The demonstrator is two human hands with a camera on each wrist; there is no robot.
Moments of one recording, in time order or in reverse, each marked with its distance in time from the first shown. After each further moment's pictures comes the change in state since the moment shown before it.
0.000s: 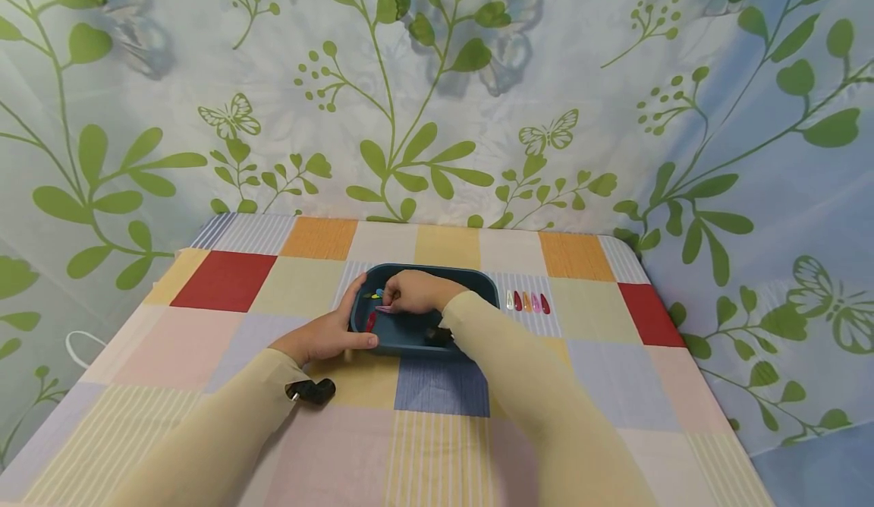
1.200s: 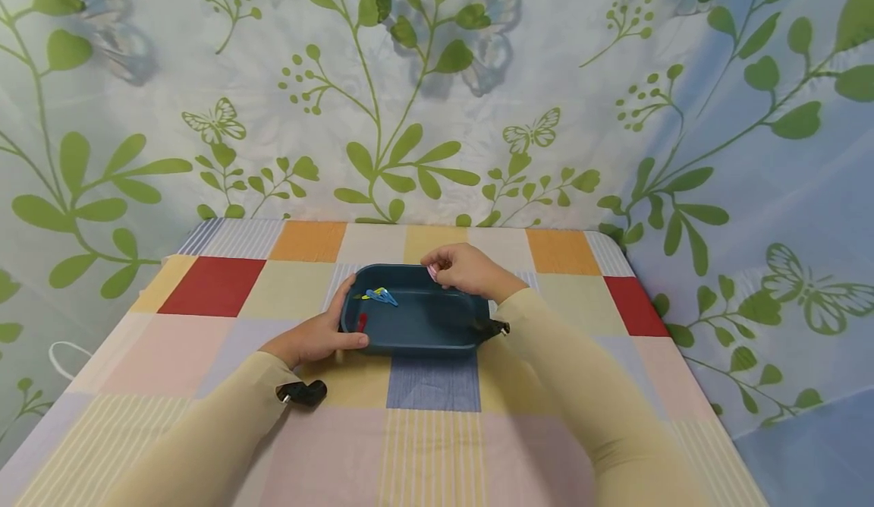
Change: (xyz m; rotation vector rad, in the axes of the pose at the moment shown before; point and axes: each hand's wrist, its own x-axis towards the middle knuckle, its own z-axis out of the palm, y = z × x) left_hand 0.000 0.001 0.002 0.037 0.016 -0.011; right_hand -0.103 0.029 -0.039 0.454 0.365 0.117
